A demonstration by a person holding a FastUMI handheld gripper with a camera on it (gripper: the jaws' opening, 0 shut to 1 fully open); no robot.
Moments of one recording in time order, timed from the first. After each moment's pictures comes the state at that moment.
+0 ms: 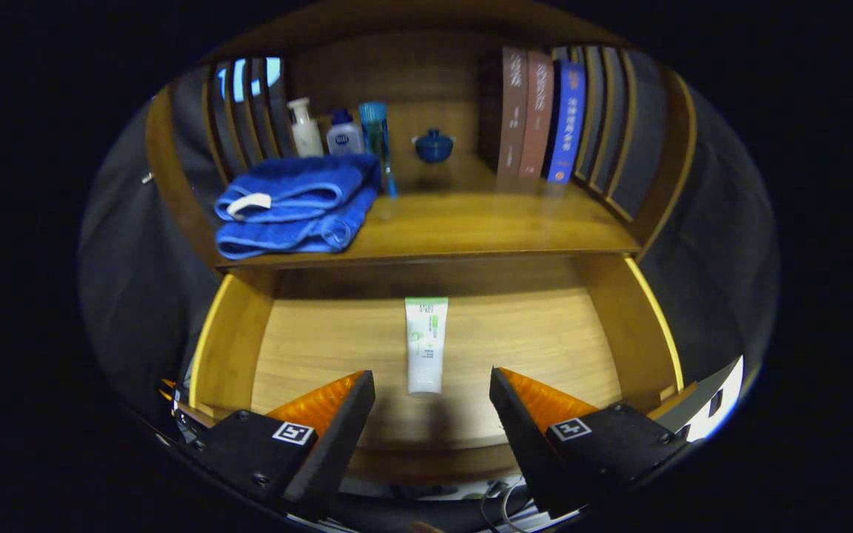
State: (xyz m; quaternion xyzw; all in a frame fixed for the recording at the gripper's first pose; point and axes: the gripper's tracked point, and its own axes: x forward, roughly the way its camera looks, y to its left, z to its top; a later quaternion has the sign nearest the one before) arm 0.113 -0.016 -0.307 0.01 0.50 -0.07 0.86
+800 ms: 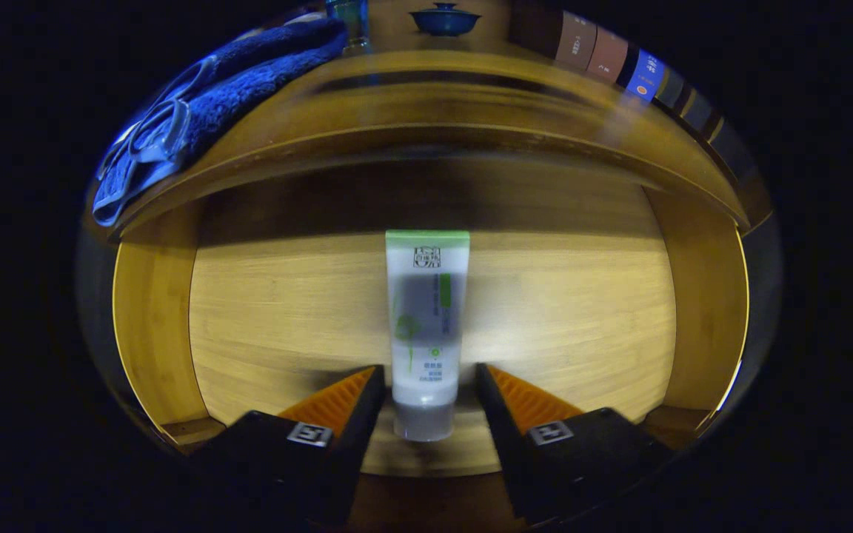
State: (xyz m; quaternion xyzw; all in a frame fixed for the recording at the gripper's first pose) arm 0.113 -0.021 -0.416 0.01 0.65 -0.07 0.76
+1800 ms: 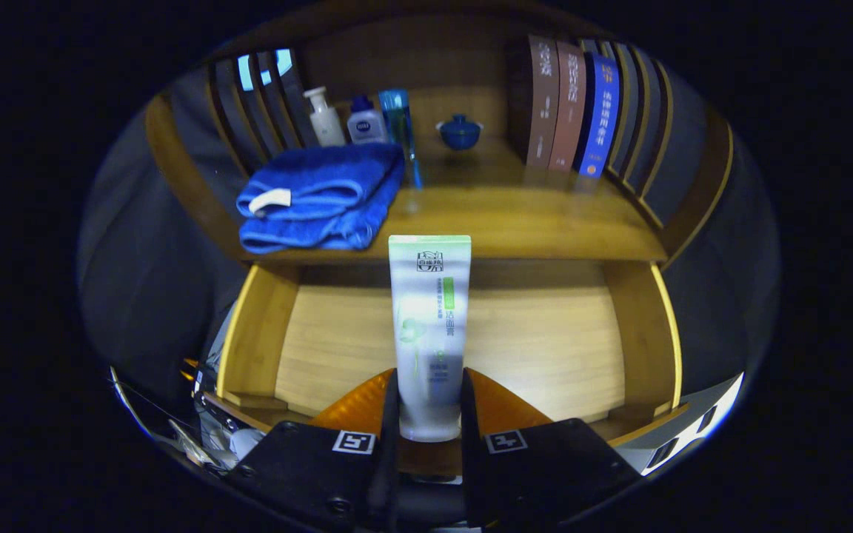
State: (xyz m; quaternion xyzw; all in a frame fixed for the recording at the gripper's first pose) arm 0.128 -0.015 -0.256 0.02 0.50 -0.03 0.87
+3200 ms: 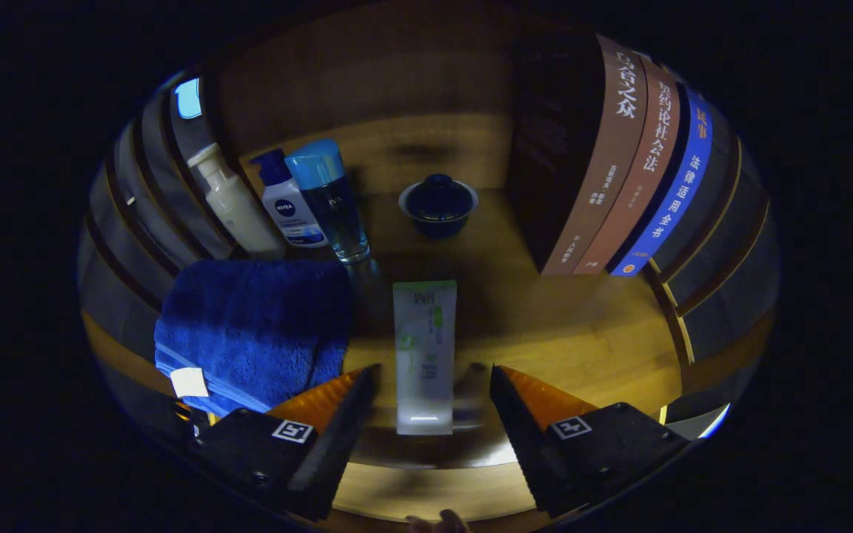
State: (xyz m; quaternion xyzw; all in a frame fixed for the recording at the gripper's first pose) arm 0.295 -0.056 -0.284 0.02 0.50 -0.07 0.86
